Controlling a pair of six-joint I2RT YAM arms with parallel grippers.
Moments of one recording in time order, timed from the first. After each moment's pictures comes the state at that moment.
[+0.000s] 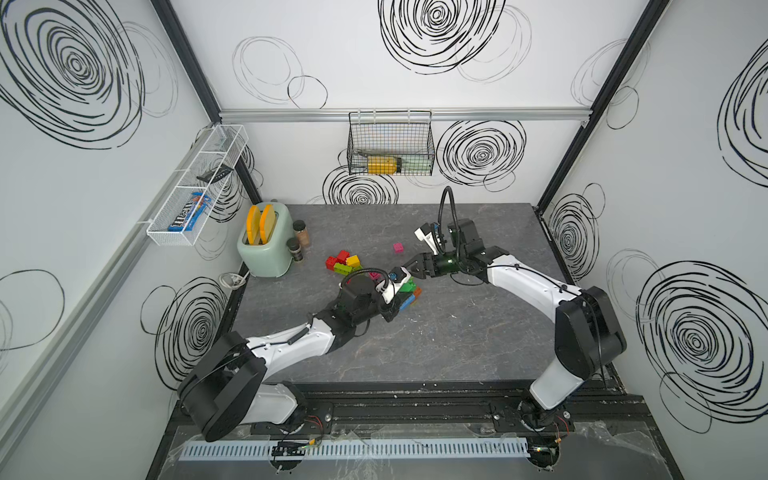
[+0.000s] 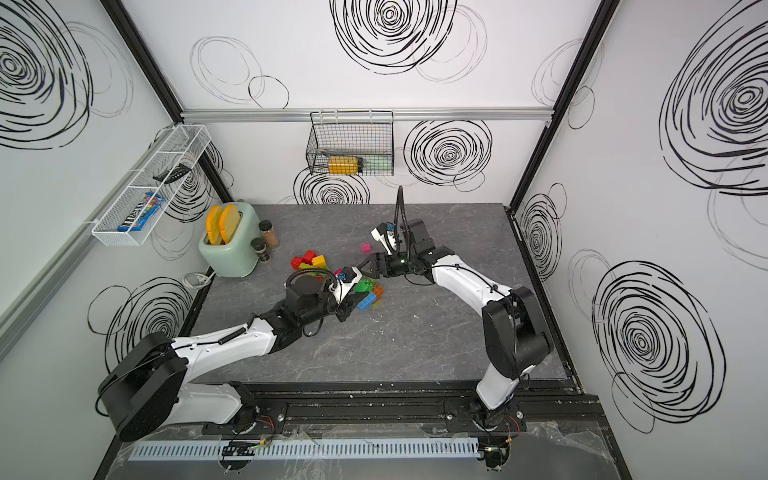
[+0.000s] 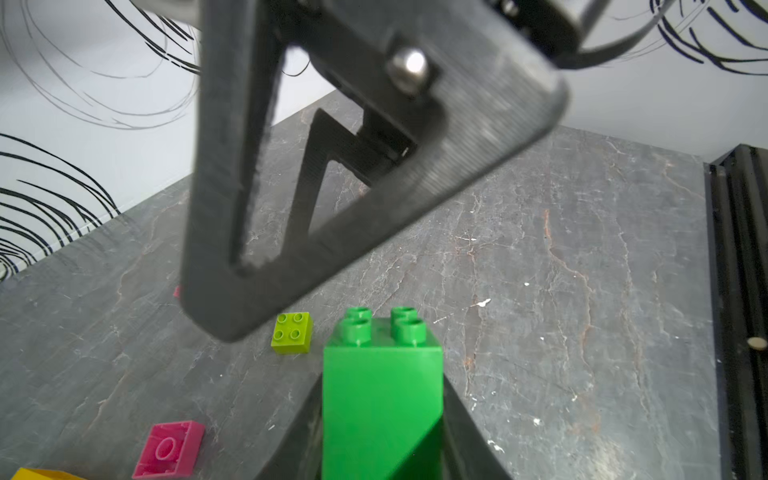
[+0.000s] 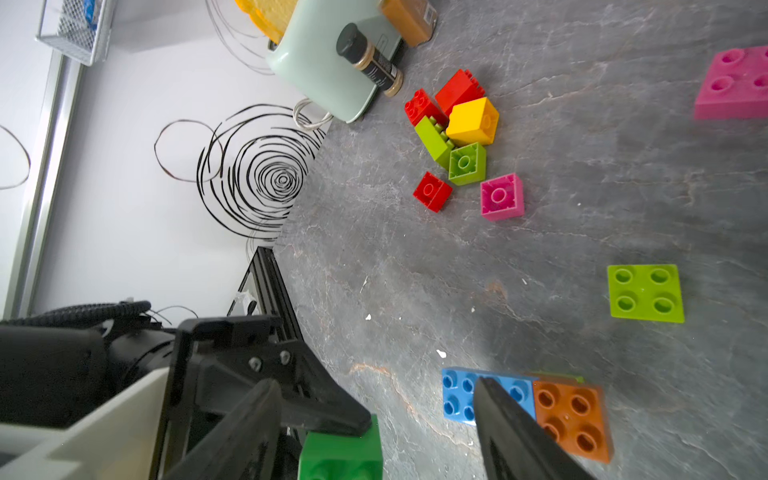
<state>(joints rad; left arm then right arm) -0.68 1.35 0.59 0.46 0.21 0.15 0.49 1.67 1.21 -0.28 -0.81 0.35</state>
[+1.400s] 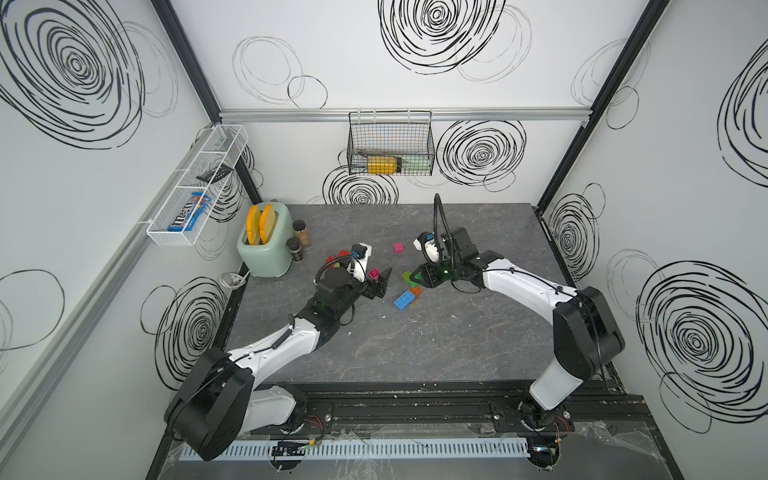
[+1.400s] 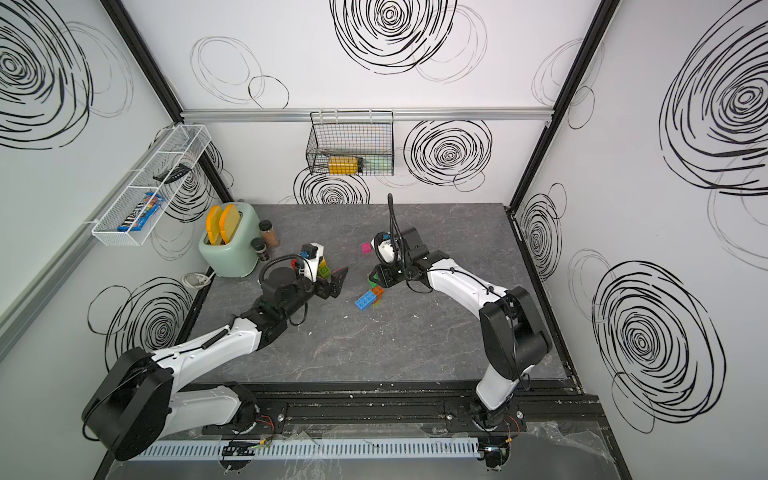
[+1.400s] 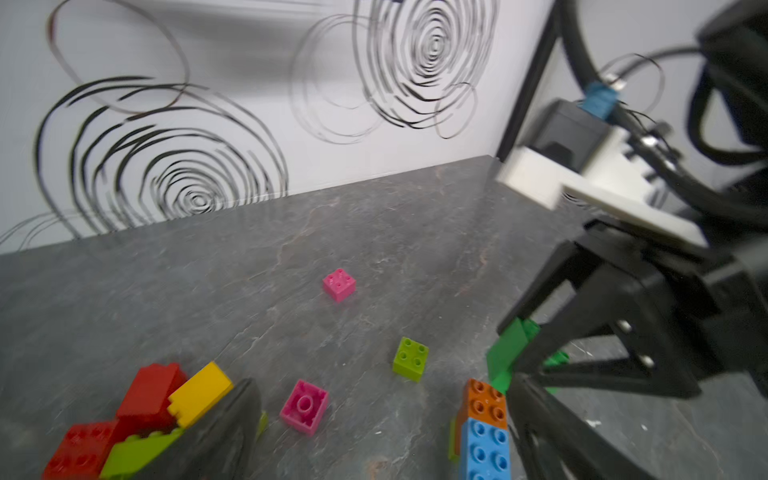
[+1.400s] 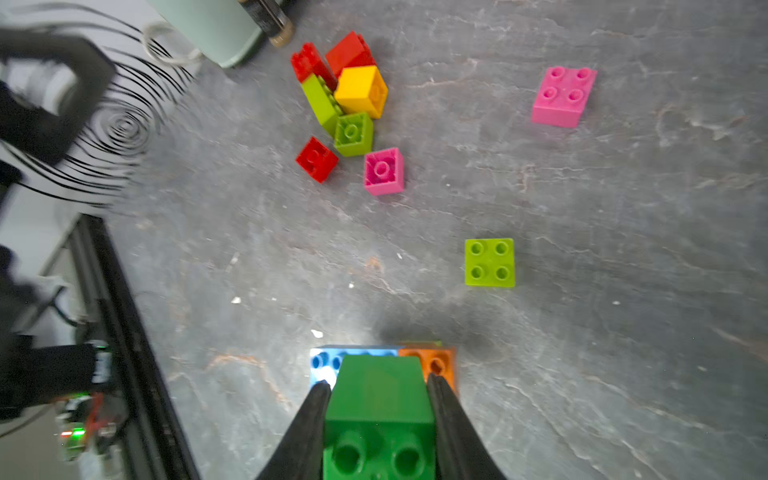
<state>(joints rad) -0.46 1.25 0.58 0.43 0.00 -0.19 0.56 1.69 1.20 -0.38 -0.38 0.06</state>
